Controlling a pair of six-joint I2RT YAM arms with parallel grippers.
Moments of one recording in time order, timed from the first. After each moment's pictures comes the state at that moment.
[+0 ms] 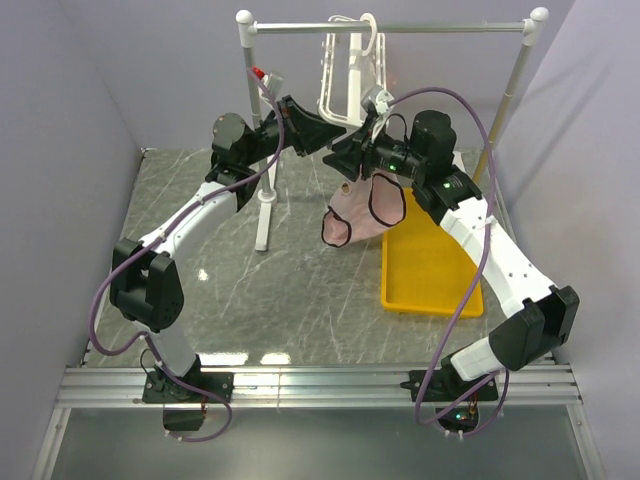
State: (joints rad) left arm -0.45 1.74 1.54 0.68 0.76 -0.76; right arm 0.43 1.46 1.51 -0.09 -0.69 -0.01
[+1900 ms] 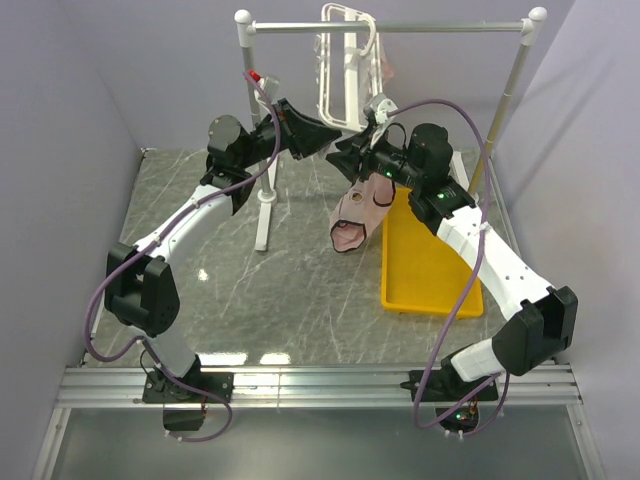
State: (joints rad) left arm -0.43 1.70 1.49 0.65 0.77 -0.73; right arm 0.45 1.43 1.39 0.07 -0.54 -0.03
